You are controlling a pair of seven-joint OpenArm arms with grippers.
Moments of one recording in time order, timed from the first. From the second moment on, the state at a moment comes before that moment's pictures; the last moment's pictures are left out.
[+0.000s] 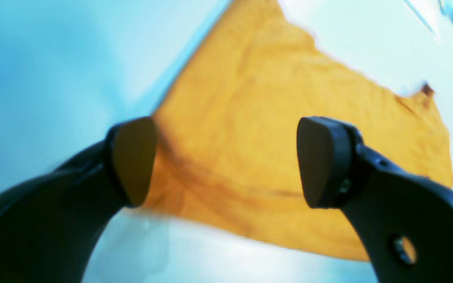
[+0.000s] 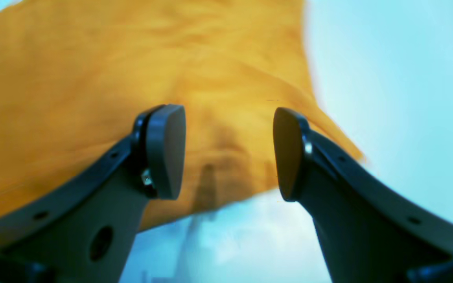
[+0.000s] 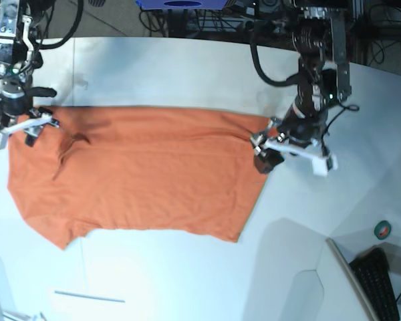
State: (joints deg) left arm 15.0 -4.0 -9.7 97.2 -32.7 5.8 33.9; right arm -21.1 6.6 15.8 94.9 14.9 -8.7 -22.8
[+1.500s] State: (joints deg) left arm 13.9 -3.8 -15.8 72.3 -46.6 -6.7 27.6; right arm -14.5 -0.1 40.7 72.0 35.1 2.4 -21.8
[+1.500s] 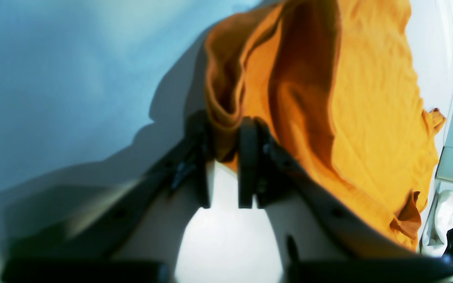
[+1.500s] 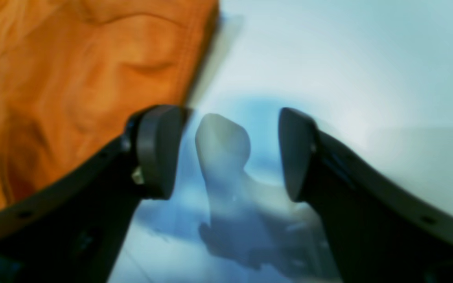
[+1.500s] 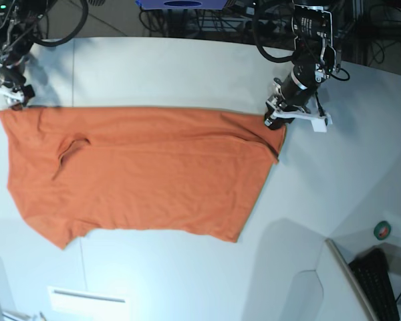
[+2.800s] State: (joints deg) left arm 15.0 -4.0 -15.6 87.3 -46.0 -2.1 39.4; right arm -6.8 6.2 45.3 72.8 34.2 12.7 -39.3
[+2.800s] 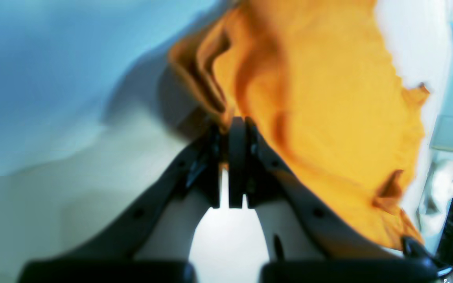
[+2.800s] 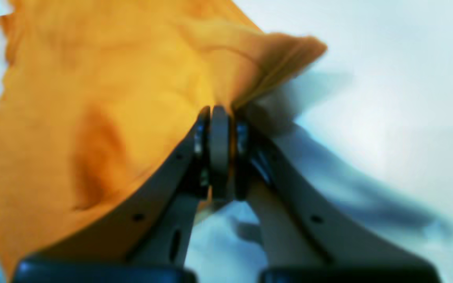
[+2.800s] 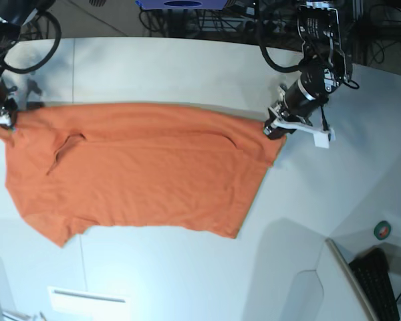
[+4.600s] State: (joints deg) left arm 5.3 -10.7 -6.2 80.8 -45.9 8.8 42.3; right arm -6.8 15.0 27.8 70.1 35.0 6.2 -34.4
